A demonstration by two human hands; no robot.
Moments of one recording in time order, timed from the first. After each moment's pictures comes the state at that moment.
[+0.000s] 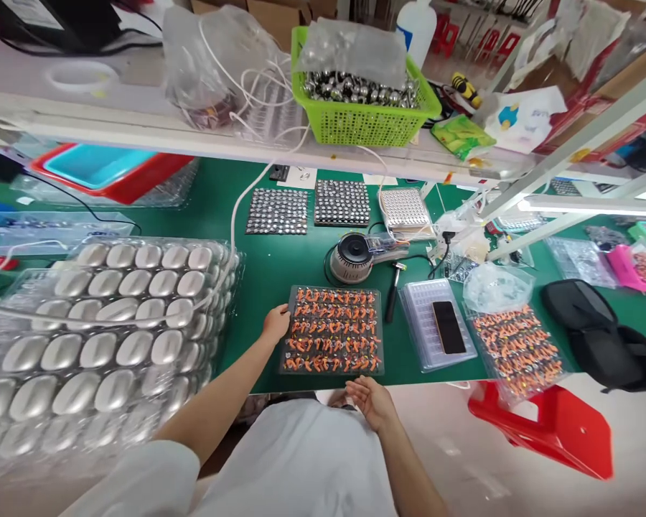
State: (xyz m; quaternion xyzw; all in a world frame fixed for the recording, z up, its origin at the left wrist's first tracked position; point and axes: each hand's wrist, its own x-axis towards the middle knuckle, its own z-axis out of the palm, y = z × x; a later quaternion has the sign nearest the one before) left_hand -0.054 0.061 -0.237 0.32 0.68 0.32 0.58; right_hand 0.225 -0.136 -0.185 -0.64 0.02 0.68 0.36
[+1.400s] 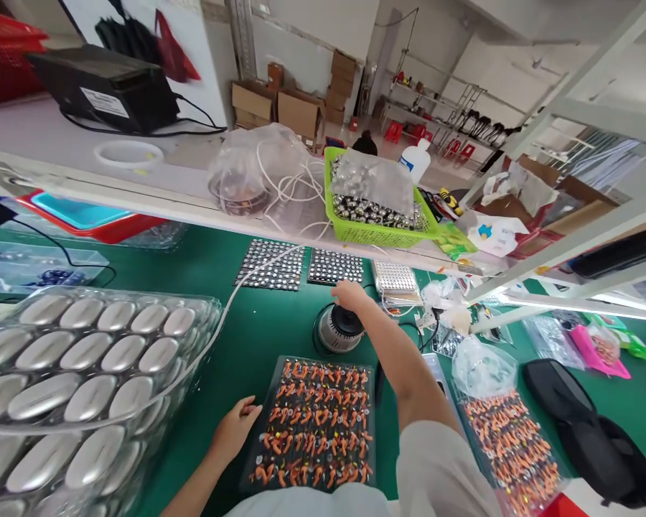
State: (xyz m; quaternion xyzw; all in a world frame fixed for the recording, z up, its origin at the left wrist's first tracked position) left_hand -0.078 0.019 -0.248 0.41 0.73 0.22 0.49; right_hand 0.199 0.311 -0.059 -0.50 -0.85 0.15 -0.04
